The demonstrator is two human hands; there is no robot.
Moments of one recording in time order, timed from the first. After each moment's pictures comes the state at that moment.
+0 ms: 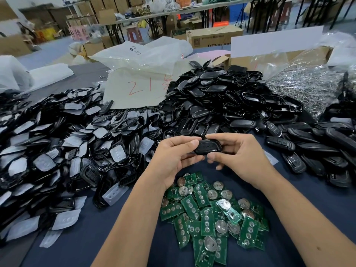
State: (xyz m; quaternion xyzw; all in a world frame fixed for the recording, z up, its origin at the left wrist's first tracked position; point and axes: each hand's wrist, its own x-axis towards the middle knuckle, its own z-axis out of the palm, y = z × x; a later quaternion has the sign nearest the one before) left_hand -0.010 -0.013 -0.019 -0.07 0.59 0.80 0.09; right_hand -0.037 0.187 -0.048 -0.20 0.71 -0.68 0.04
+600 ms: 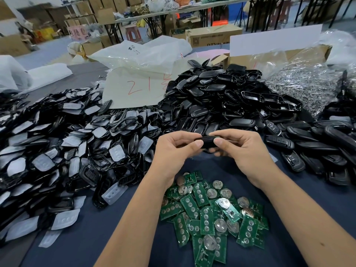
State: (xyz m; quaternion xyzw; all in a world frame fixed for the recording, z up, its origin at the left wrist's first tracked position) left_hand -0.012 -0.009 -0.028 -0.01 0.68 0.73 -0.03; right_hand -0.038 0.184 -0.045 -0.15 0.66 -0.74 0.02
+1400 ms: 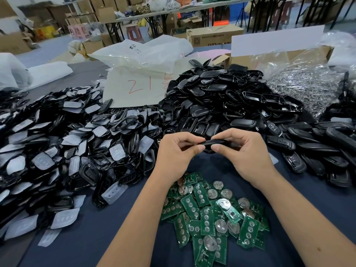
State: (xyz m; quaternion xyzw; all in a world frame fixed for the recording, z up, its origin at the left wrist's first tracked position) left_hand -0.017 -0.008 -0.033 0.04 0.78 0.62 -0.09; right_hand -0.035 0.188 -0.044 -0.17 0.77 -0.62 -0.07
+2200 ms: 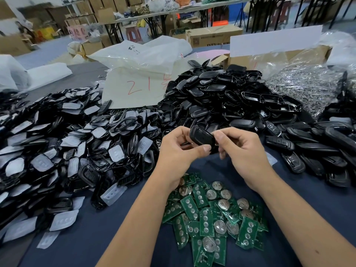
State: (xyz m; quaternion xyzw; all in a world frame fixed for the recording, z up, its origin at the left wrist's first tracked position) left_hand -0.013 0.000 -0.032 0.01 0.71 0.70 -0.06; right_hand -0.030 0.179 -0.038 -0.15 0.72 -0.67 -0.07
